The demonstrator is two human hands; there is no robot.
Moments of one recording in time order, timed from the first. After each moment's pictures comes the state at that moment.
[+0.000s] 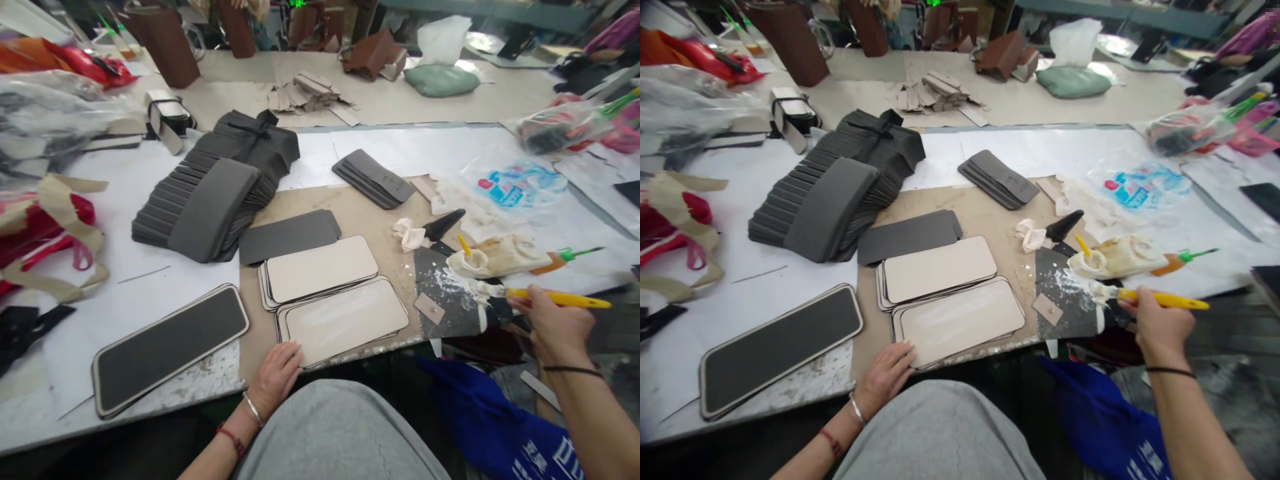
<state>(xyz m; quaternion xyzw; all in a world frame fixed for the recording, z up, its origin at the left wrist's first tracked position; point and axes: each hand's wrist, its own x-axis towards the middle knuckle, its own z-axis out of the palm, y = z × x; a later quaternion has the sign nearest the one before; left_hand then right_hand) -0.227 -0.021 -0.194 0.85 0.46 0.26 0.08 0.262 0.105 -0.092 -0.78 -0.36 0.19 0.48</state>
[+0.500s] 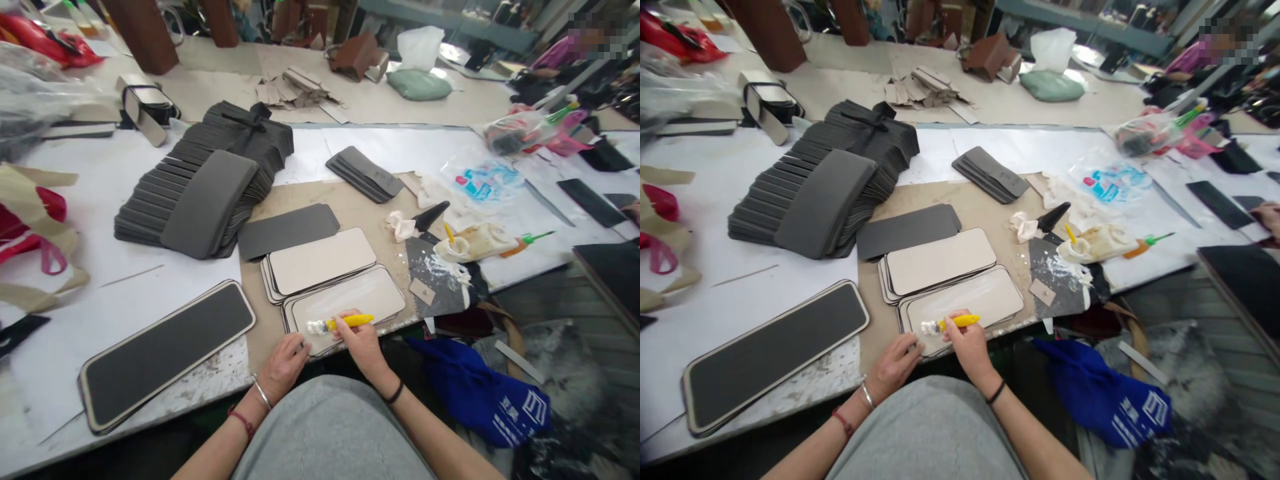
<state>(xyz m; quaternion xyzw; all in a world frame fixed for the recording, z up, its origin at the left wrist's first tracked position) -0.242 -0.018 -0.202 0.85 0.40 0.33 0.08 -0.059 0.017 -0.128 -0.66 -0.41 0.51 0.37</state>
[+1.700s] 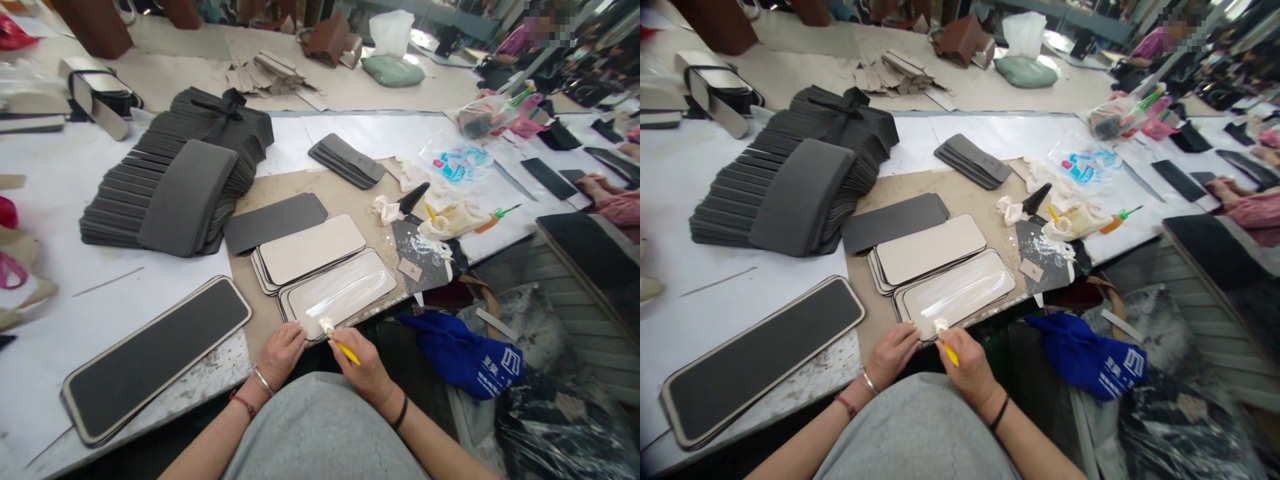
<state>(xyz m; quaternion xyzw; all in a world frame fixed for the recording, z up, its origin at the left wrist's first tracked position) -0.248 -0.017 -0.204 0.85 0.39 0.34 0.10 -0.051 -0.042 -0.119 -0.58 -0.73 0.20 0.30</state>
